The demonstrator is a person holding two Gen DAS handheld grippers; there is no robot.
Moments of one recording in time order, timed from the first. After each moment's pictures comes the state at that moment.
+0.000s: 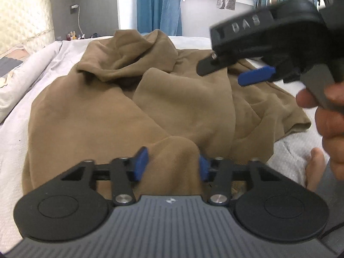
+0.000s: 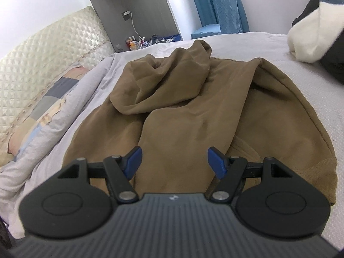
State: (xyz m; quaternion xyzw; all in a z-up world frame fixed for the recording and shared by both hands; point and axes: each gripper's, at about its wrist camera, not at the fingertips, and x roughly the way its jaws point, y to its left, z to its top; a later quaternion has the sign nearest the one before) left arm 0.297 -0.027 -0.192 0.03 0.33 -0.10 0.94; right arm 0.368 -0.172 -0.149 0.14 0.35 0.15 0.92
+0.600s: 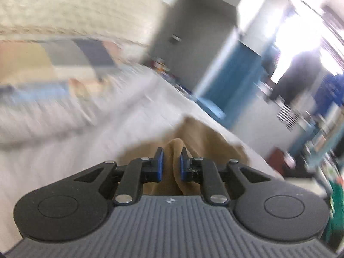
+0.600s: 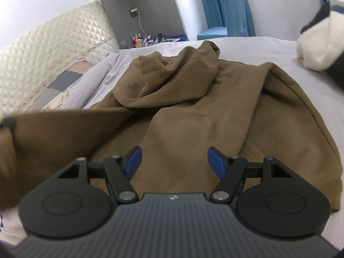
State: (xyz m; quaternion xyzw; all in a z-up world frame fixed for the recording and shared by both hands) left arm 0.325 0.241 -0.072 -0.27 0.20 0.07 0.94; right arm 0.376 -0.153 -0.151 0.11 0.34 0.17 0.92
